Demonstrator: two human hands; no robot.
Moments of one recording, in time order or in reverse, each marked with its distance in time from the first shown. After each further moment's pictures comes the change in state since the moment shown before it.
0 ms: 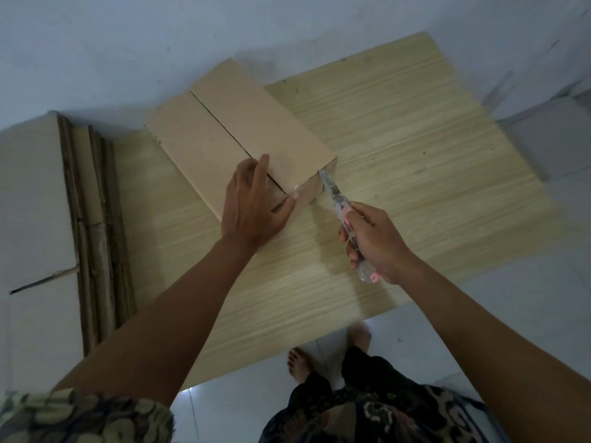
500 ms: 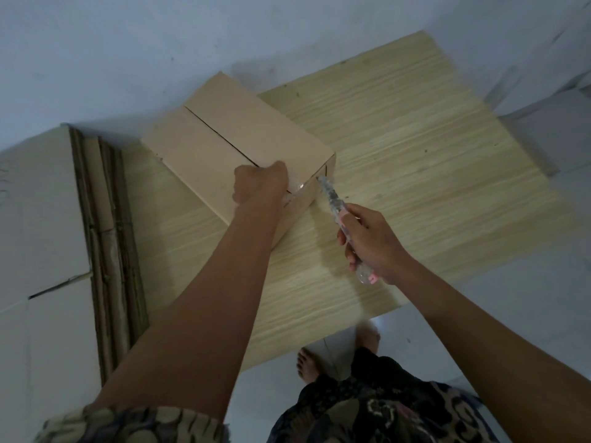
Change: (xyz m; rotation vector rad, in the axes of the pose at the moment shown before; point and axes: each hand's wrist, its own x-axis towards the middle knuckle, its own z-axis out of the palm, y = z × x) left_hand 0.059 0.051 -0.021 -0.526 -0.036 -1.137; right_hand -0.001 0.005 0.006 0.004 0.008 -0.019
